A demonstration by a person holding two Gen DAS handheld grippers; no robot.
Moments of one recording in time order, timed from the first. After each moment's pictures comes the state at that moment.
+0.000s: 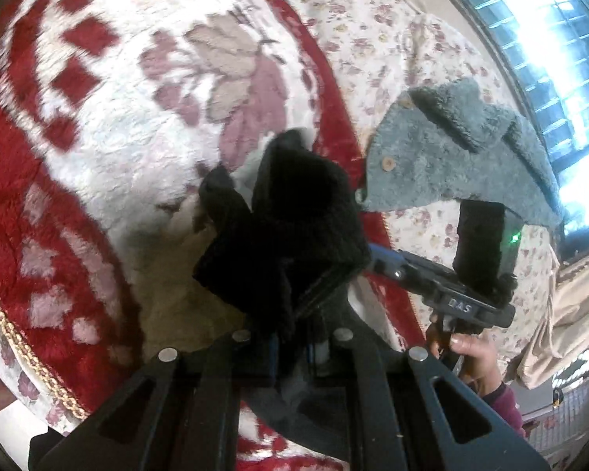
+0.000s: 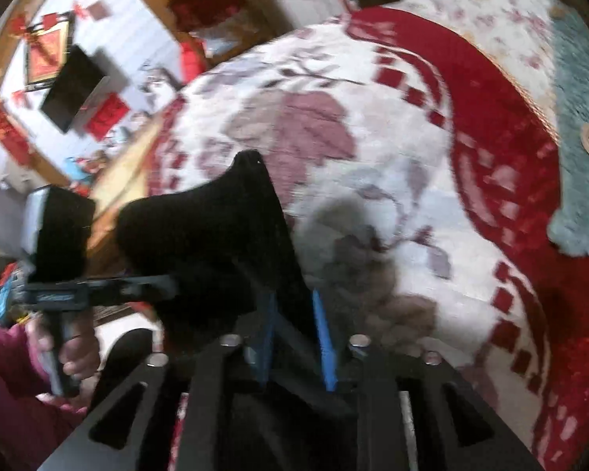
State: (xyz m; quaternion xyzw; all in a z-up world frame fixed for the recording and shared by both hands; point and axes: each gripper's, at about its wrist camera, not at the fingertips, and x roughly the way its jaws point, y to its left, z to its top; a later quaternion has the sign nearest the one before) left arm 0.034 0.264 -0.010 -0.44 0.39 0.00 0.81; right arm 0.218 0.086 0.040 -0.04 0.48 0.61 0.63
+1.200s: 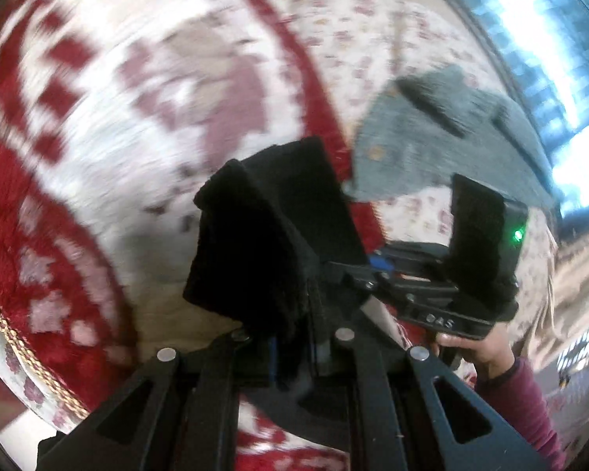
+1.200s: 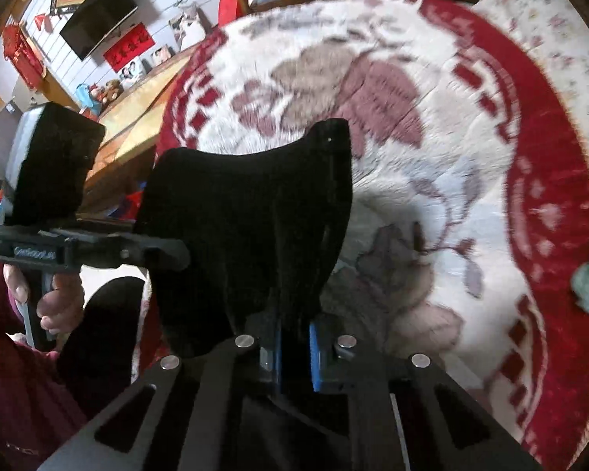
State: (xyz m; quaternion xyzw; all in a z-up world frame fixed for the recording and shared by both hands) left arm 0.031 0.245 0.013 -0.40 0.39 -0.03 0.83; right arm 0.181 0.095 0.067 -0.17 0.43 0.64 0.61
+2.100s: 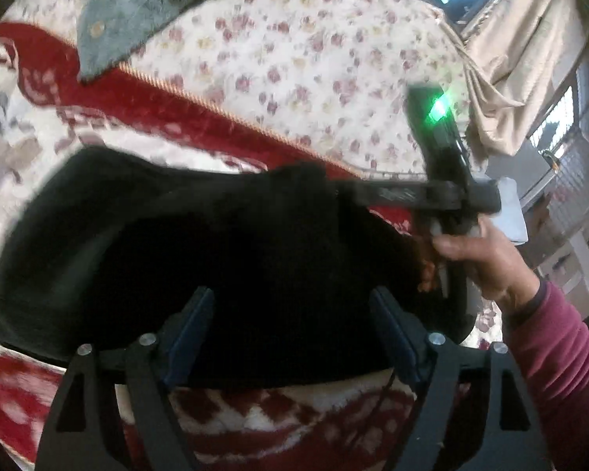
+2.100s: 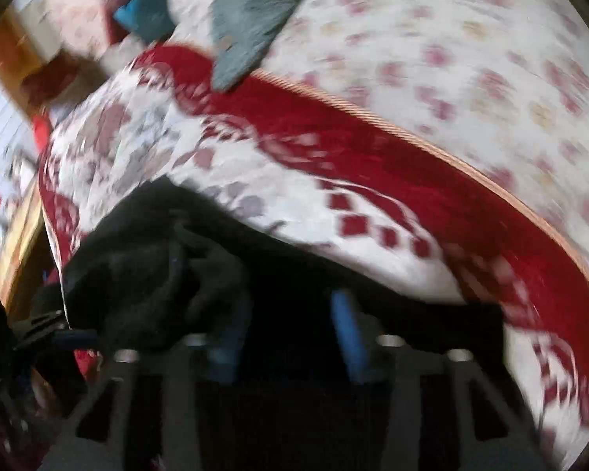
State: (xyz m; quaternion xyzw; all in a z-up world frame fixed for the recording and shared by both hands) left arm 0.001 -0.058 0.022 -0.17 0.43 -0.26 0.84; right arm 0.135 -0.285 0.025 0.03 0.51 0.30 0.81
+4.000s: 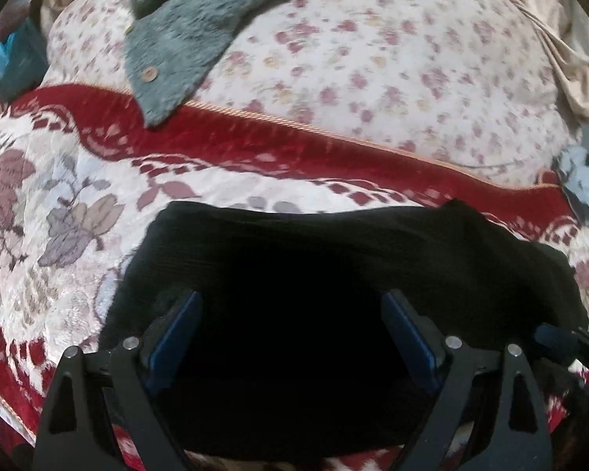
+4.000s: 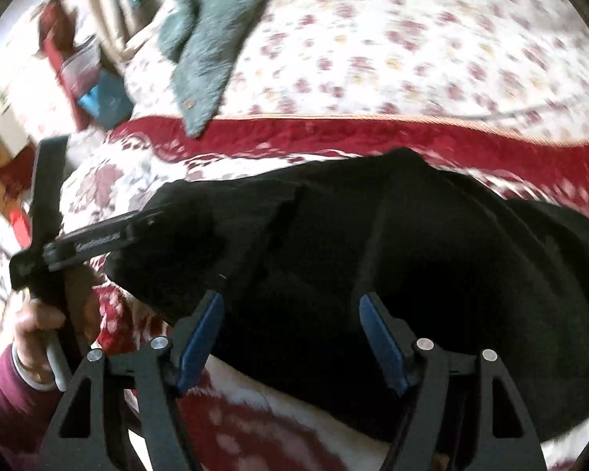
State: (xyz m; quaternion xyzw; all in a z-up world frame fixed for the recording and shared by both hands) left arm 0.045 -0.072 0.011 -0.02 0.45 -0.11 0.89; right arm -0.041 -0.330 0.036 0.18 0.45 0.17 0.86
